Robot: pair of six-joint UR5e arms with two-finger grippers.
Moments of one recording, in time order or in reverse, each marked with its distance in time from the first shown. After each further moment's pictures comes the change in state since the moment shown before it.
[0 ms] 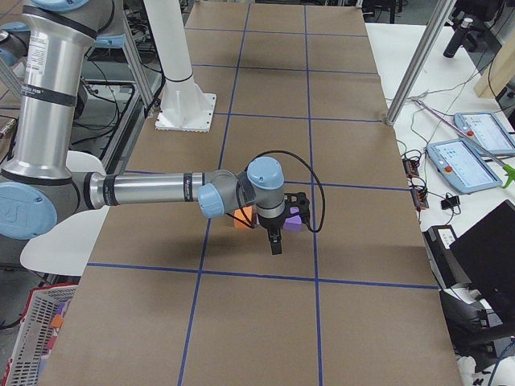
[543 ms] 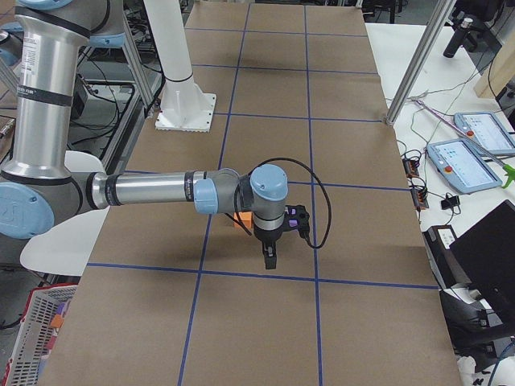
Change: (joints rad) left arm -0.001 0.011 0.008 0.005 0.010 -0.001; right arm 0.059 0.014 -0.010 -0.157 -0.010 -0.131
